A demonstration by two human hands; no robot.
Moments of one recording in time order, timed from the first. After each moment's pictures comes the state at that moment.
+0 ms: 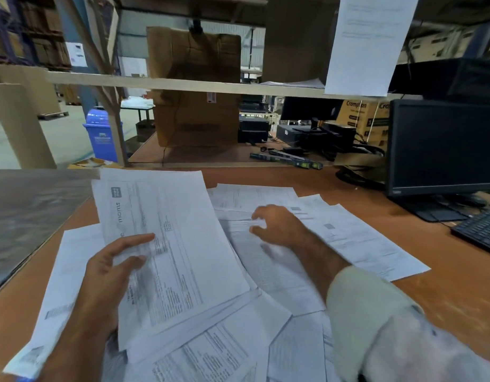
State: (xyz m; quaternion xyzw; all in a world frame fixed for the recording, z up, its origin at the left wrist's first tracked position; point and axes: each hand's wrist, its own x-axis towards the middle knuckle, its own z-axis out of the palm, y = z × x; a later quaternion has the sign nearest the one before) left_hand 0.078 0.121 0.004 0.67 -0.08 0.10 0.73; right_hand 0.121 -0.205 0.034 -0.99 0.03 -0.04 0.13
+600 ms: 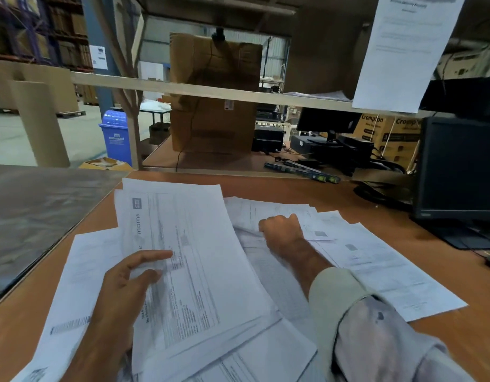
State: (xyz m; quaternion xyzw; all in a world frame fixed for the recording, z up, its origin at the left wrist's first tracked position) left_hand 0.104 0.125 -0.018 0.68 -0.04 0.11 0.72; right_hand 0.194 -0.192 0.006 -0.98 0.03 -0.11 -0.13
